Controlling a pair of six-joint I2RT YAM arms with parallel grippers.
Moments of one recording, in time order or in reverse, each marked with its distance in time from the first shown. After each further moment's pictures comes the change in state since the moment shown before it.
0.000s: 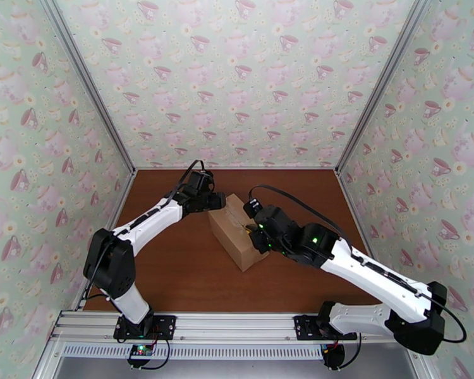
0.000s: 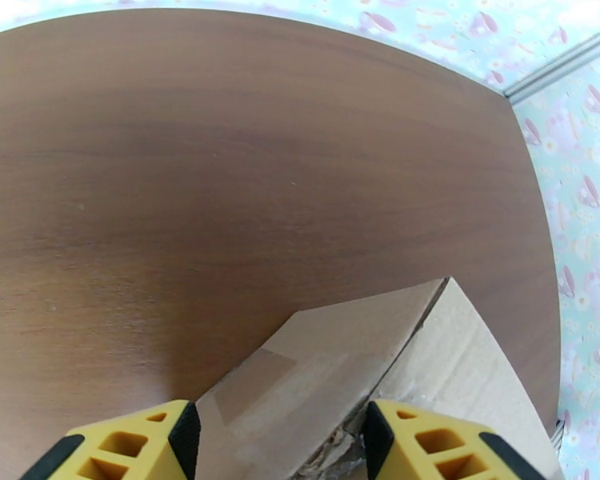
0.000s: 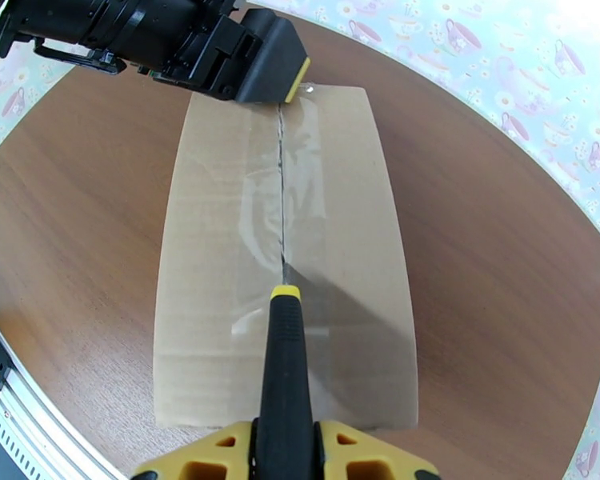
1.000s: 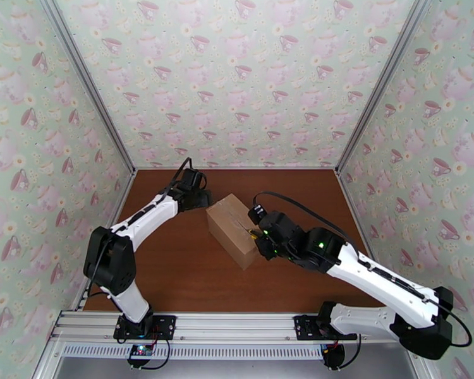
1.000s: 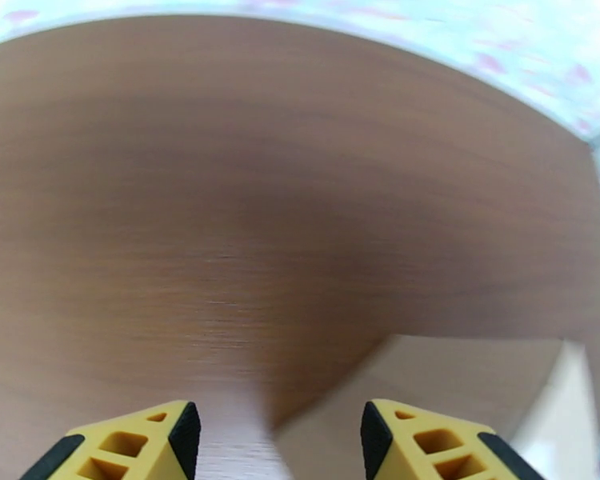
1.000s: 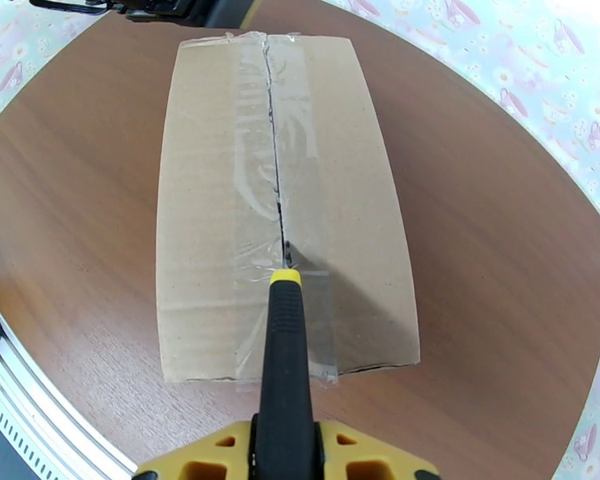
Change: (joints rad) left arm 0.082 0.026 0.027 -0.107 -0.200 0.031; right arm 0.006 -0.059 -0.040 -0.087 -0.004 0.008
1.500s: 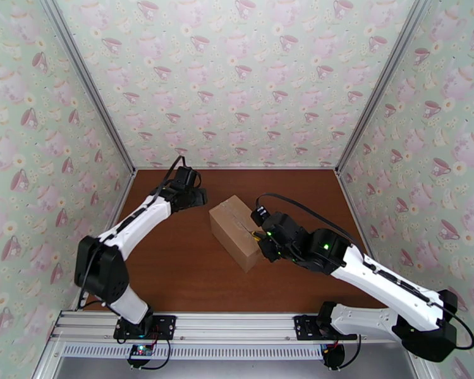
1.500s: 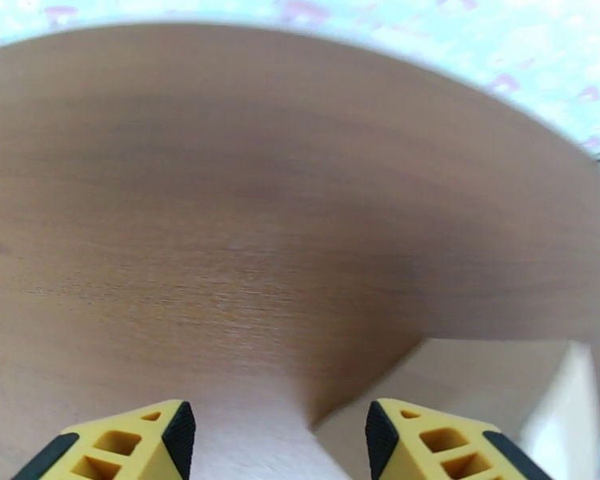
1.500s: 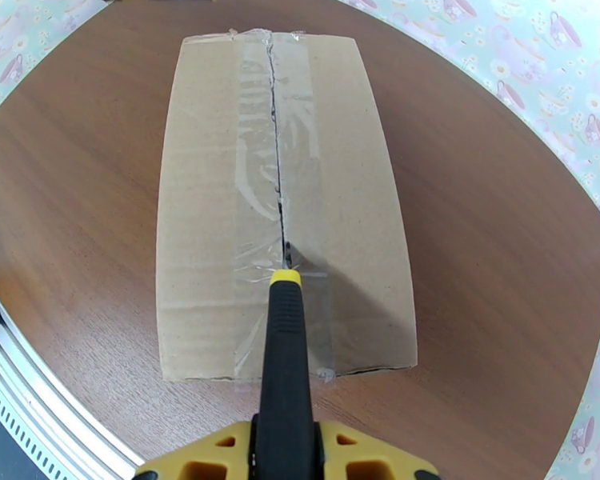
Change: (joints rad) left arm -0.024 -0.149 -0.002 -0.056 0.027 -0.016; right arm 0.000 -0.011 0.002 -0.031 -0.004 0.000
